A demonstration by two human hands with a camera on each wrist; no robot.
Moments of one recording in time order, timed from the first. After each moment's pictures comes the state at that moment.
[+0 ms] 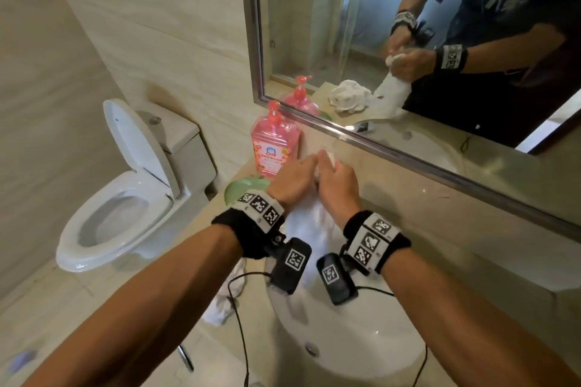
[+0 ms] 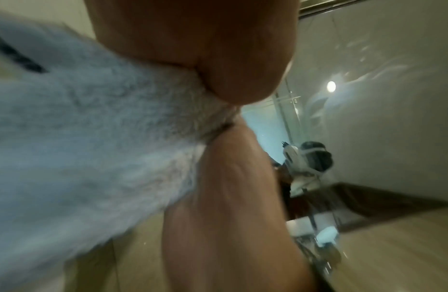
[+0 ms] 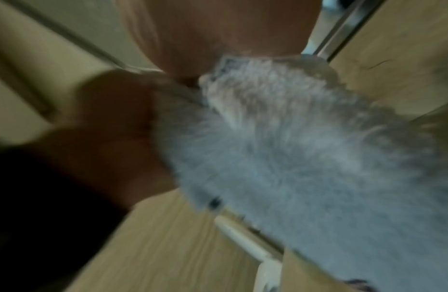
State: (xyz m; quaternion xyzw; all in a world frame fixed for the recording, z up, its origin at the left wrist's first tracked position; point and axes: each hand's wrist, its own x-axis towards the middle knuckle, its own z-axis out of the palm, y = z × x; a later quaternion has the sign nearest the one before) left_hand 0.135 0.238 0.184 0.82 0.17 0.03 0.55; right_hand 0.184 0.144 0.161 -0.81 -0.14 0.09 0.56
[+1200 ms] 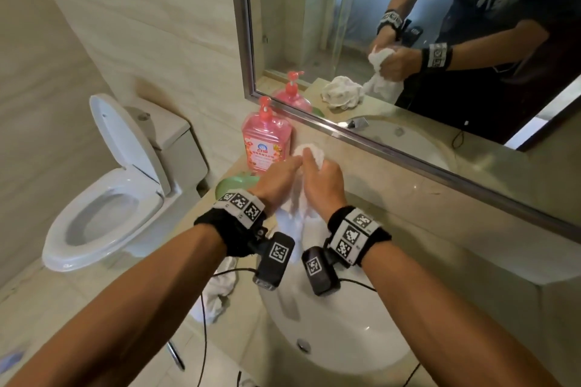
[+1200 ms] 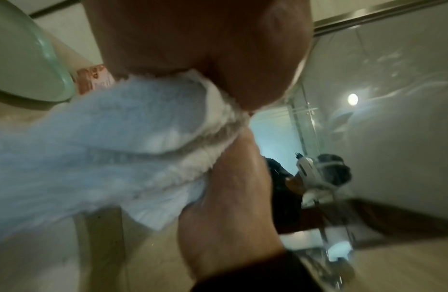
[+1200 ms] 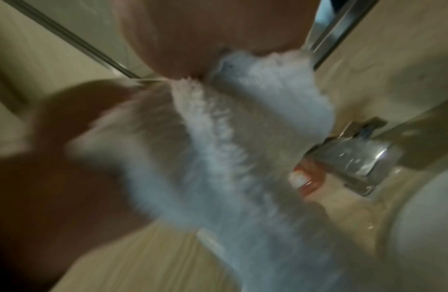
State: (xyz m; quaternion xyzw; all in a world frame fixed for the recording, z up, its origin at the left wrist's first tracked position) left_hand 0.130 0.243 0.179 0.72 0.22 0.03 0.66; right_hand 0.184 0.151 0.150 -0.81 -0.13 0.10 0.57
